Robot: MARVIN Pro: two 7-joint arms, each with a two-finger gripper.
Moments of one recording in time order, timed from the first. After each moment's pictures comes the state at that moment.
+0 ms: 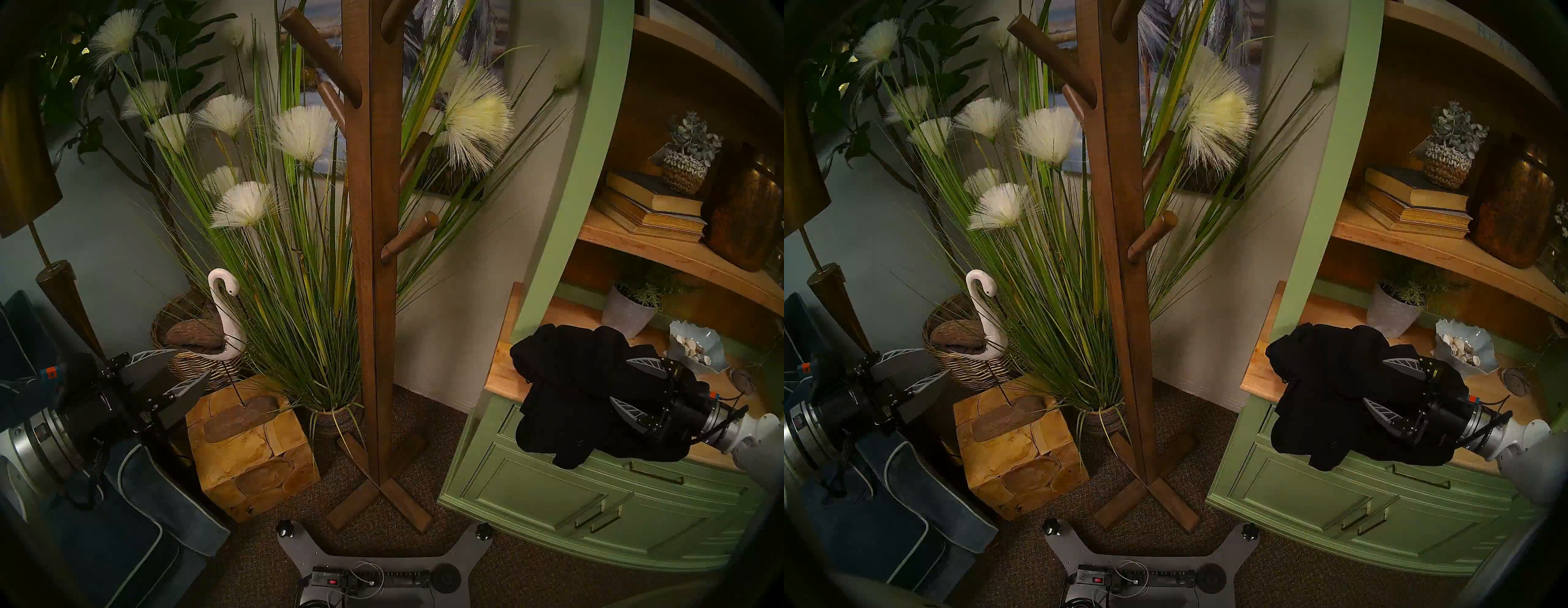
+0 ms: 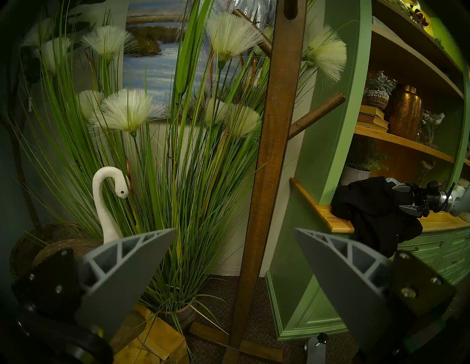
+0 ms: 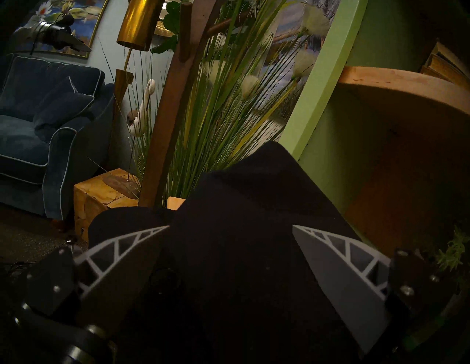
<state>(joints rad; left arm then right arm) 2.18 -1.52 -2.62 -2.36 -0.45 0.57 -1.26 -2.60 -0.23 1.93 -1.31 1.17 -0.96 0.87</state>
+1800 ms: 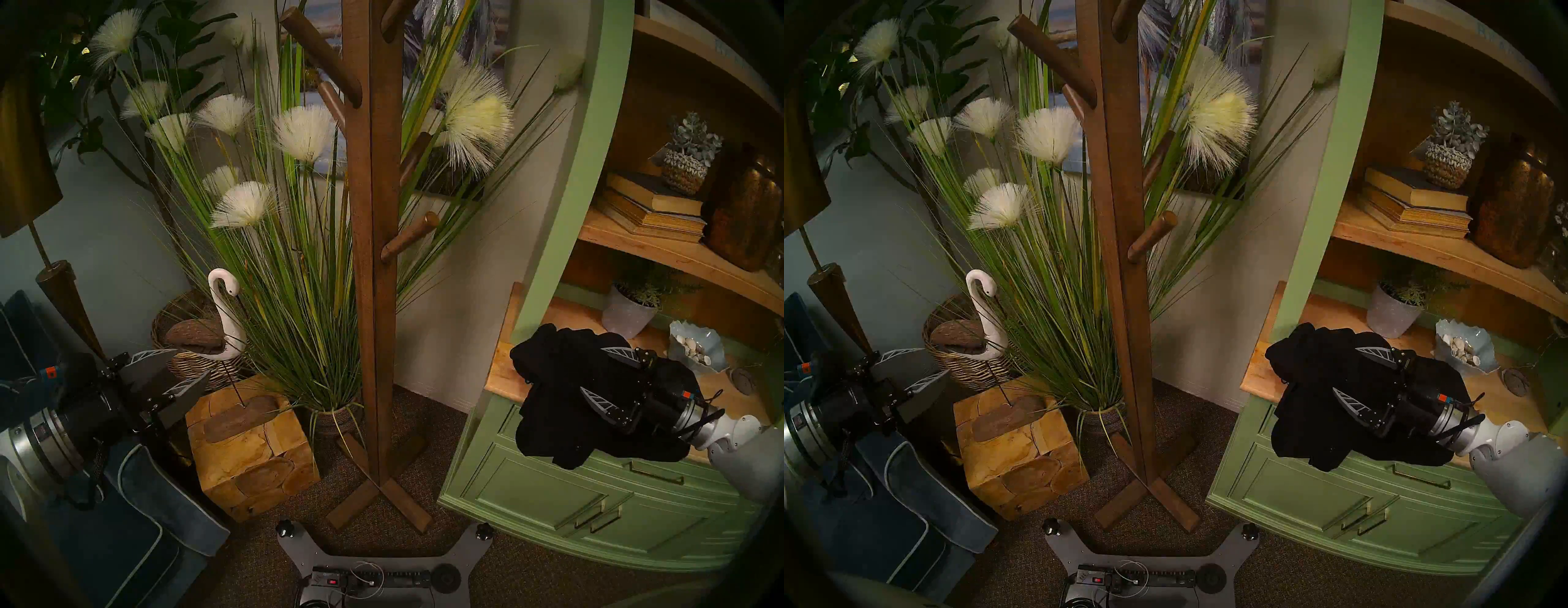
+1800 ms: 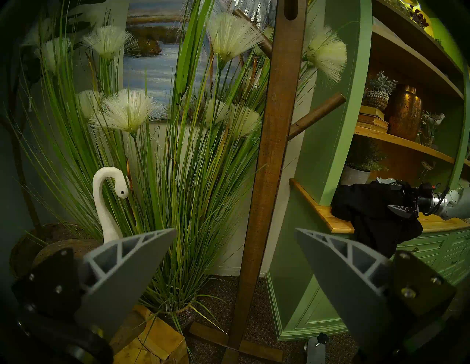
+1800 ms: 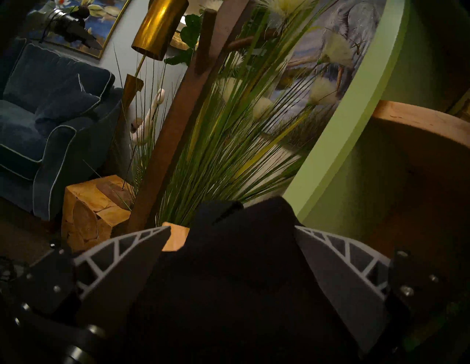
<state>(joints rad) 2.18 -1.52 -2.62 -2.37 -0.46 0.58 -1.25 -2.22 -0.37 1.71 -1.34 0.86 -0.96 0.75</state>
